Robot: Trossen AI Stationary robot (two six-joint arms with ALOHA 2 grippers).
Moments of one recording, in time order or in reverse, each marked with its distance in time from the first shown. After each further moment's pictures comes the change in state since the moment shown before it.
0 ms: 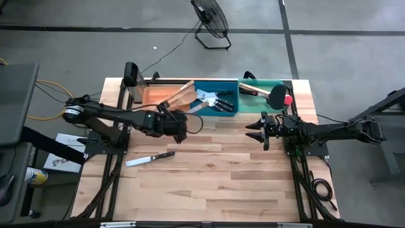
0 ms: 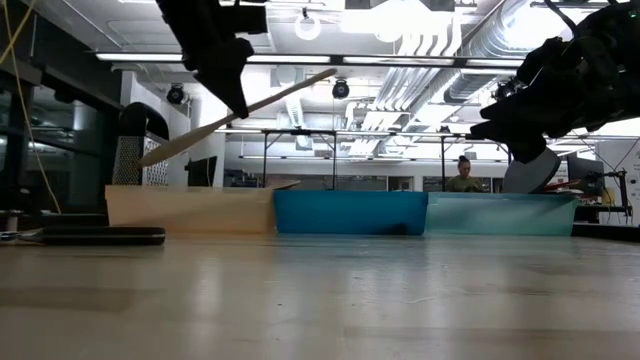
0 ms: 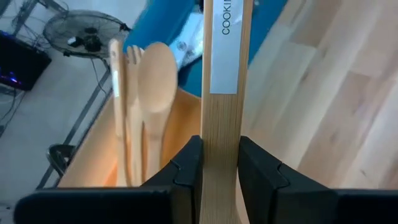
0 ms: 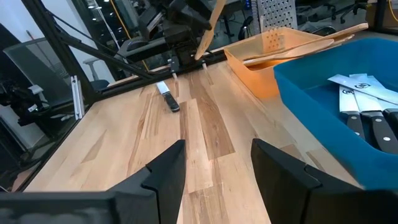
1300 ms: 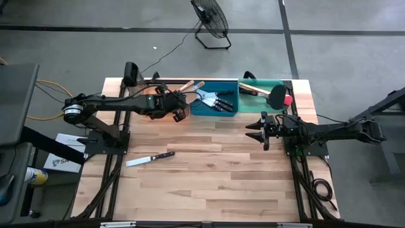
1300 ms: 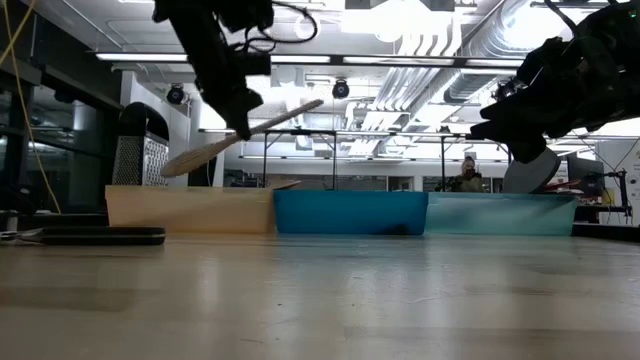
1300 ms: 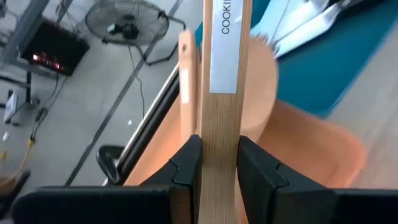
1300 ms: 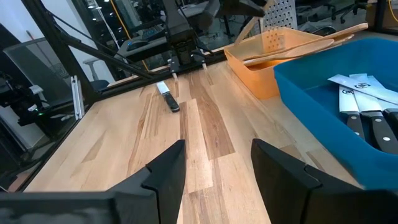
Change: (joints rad) left arm 0.321 -0.014 -0.085 0.210 0.015 0.305; right arm 0.000 0.000 0.000 0.000 0.000 0.000
